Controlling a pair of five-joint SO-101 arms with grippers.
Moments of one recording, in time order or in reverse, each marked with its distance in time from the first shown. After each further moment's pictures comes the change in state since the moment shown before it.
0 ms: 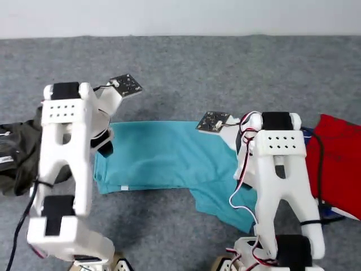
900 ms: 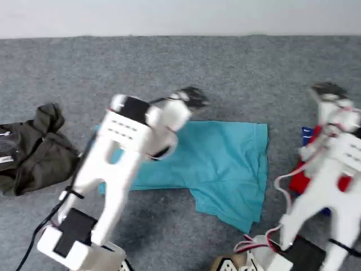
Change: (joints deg) left arm 29.9 -4.5 3.7 -5.5 21.5; right arm 35.6 0.0 -15.9 3.3 -20.6
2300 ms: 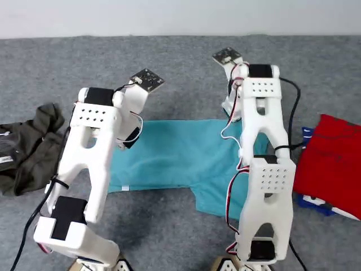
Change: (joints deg) left arm -18.3 5.9 0.0 -2.4 2.5; right arm -34.5 62.9 -55.3 -7.2 -7.6
